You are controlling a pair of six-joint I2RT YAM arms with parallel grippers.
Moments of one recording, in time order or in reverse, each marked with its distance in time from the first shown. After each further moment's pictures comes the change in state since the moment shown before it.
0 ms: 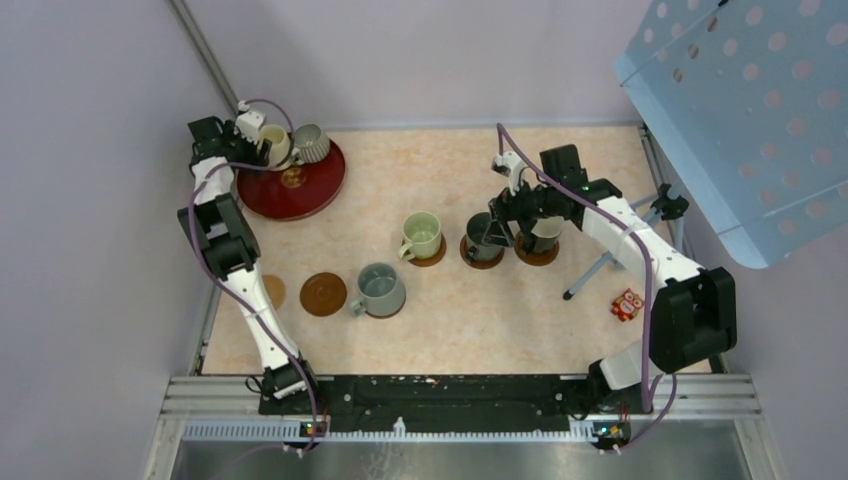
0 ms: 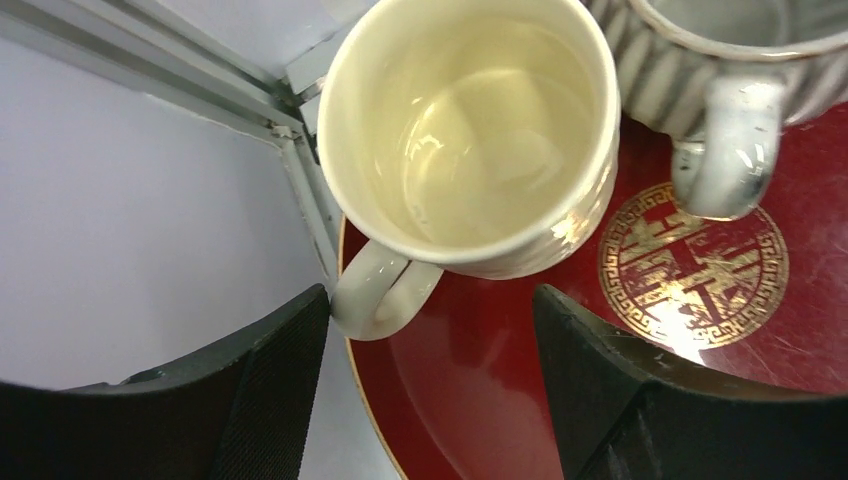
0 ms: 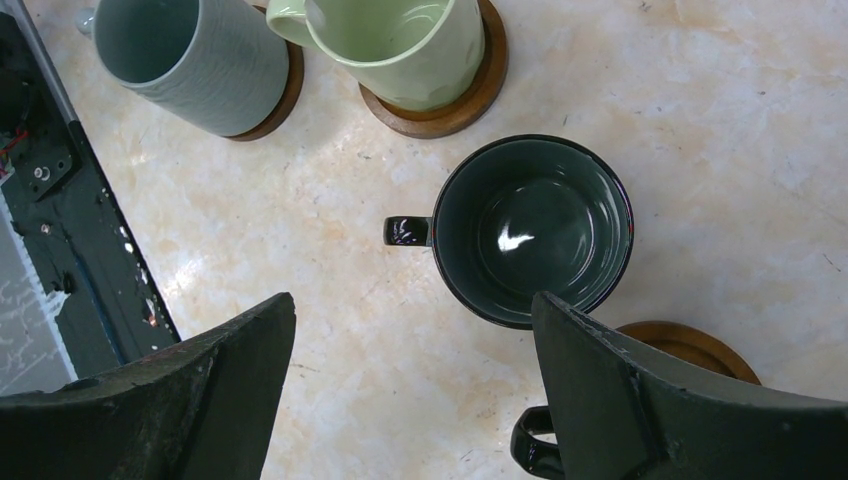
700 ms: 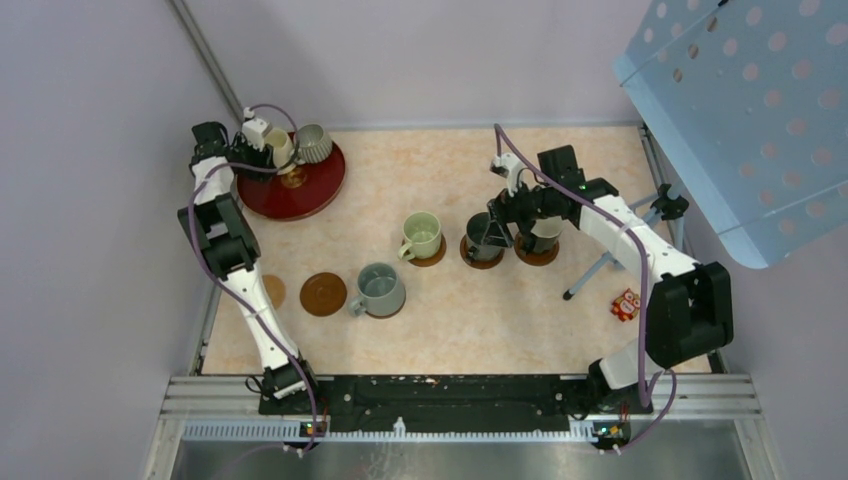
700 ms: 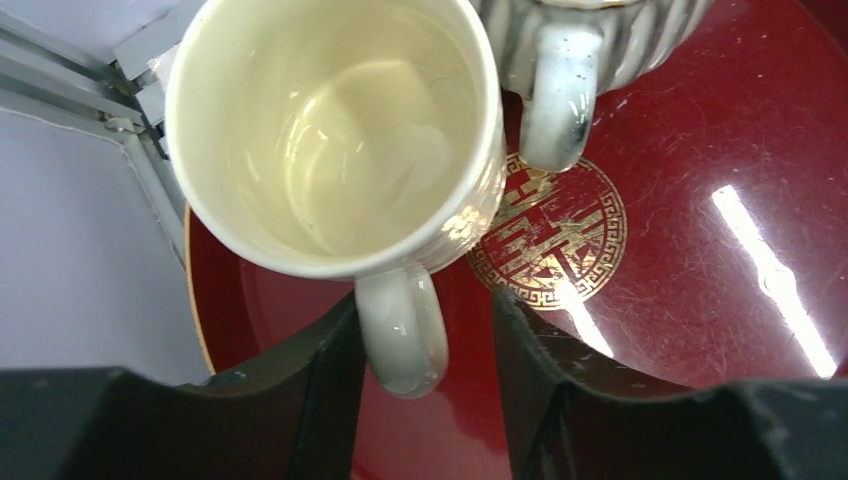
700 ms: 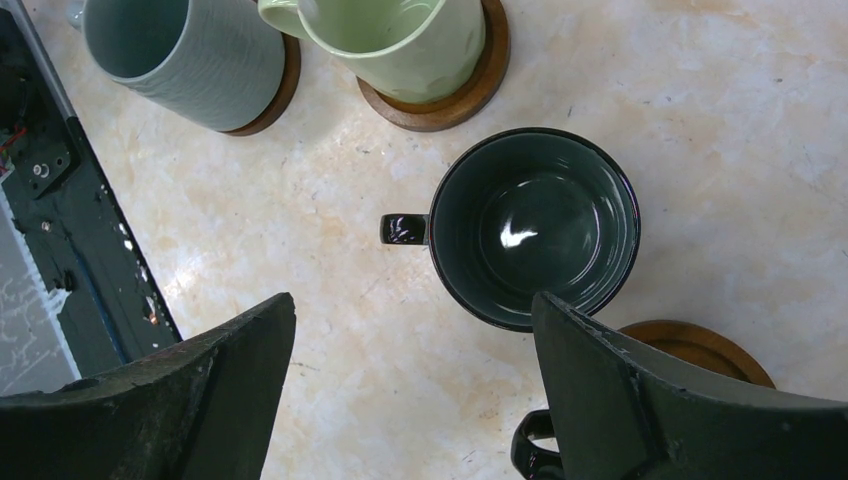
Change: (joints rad) left arm 0.002 0.000 -0.007 -0.180 0.173 0.013; right arm 0.000 0.022 0.001 -0.004 -0.002 0.001
